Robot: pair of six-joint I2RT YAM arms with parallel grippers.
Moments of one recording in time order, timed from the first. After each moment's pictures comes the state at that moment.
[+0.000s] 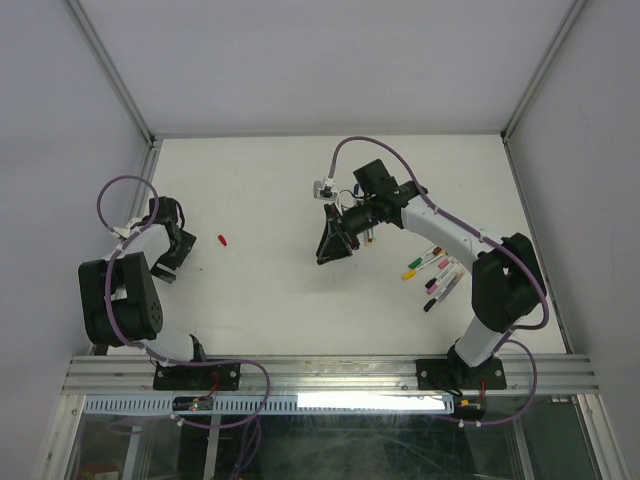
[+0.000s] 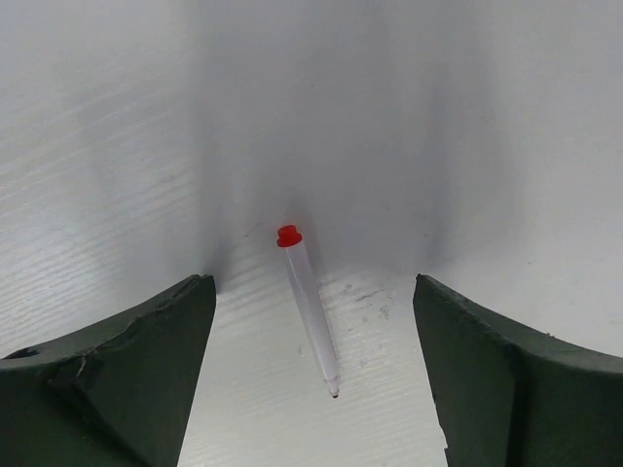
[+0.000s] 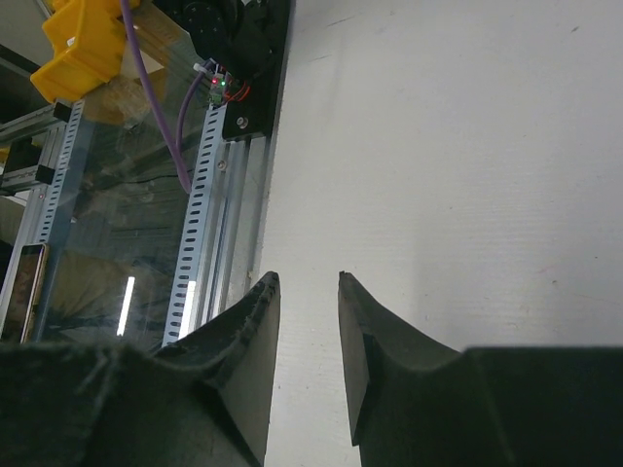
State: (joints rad) left arm 0.20 1.52 0.82 -0.52 -0.37 -0.97; right arm 0.60 1.68 1.32 -0.63 -1.14 -0.41
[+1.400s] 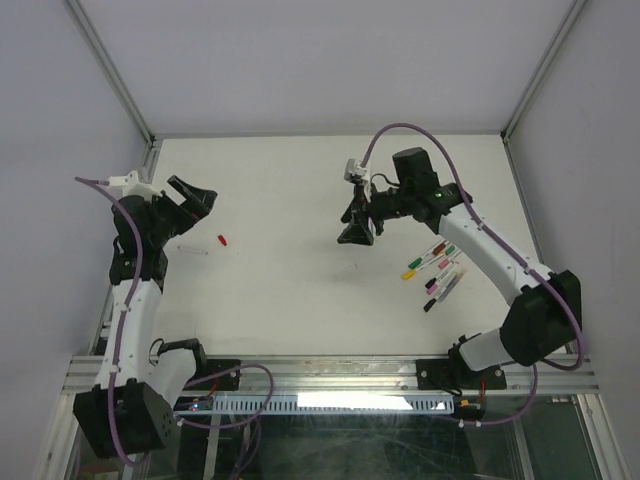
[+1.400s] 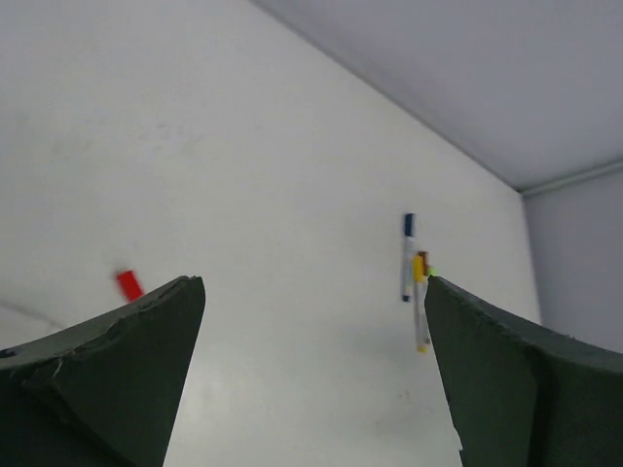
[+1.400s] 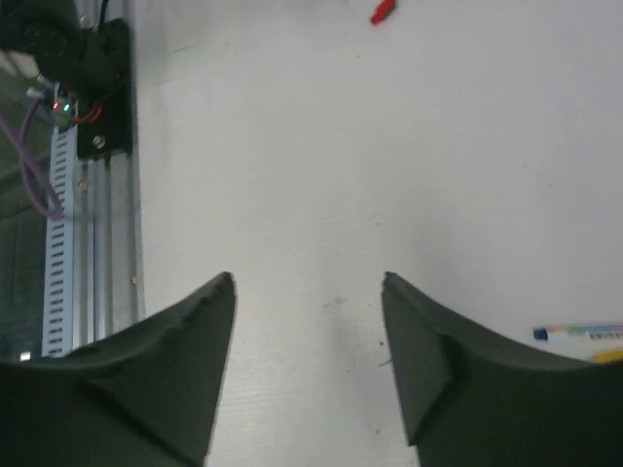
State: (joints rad) left arm 0.18 0.98 0.79 -0.20 0.26 -0.61; right arm 0.50 1.49 1.27 -0.57 -0.96 -0.42
